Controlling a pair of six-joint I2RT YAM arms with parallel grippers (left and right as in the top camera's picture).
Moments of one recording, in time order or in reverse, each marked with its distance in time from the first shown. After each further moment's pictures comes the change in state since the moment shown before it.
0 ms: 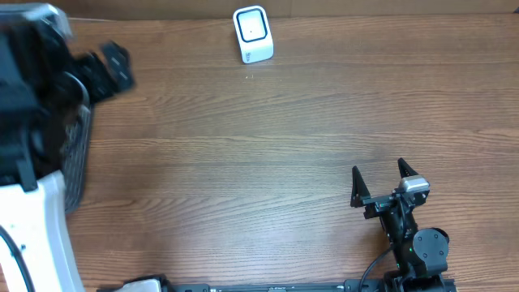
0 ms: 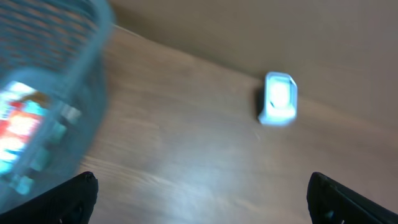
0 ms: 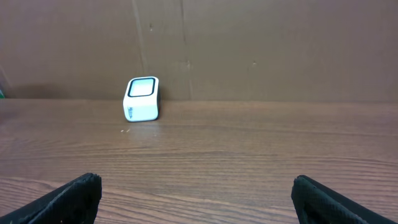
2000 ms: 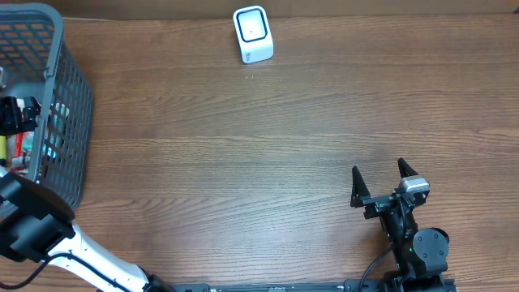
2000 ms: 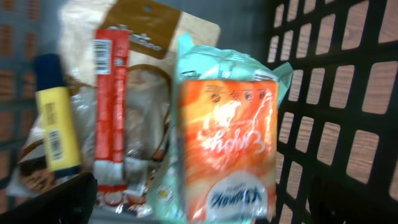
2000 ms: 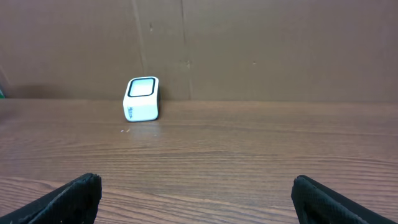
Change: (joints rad) left arm 0.595 0.719 0.186 -0.157 0.200 0.817; right arm 0.000 0.000 0.000 0.001 0.000 0.000
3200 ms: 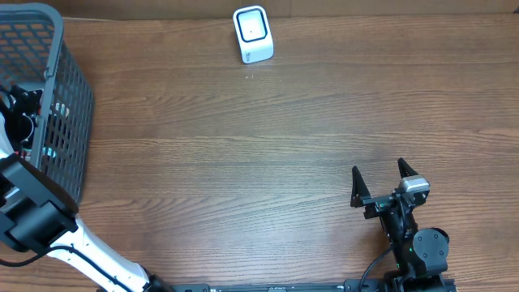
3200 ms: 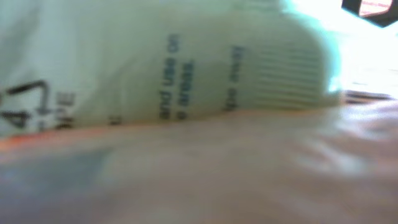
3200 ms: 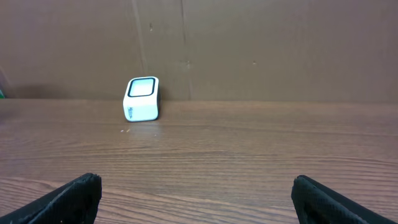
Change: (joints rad) left arm -0.051 0.039 -0.279 0.233 -0.097 0.021; right arm 0.000 0.000 0.000 0.000 0.000 0.000
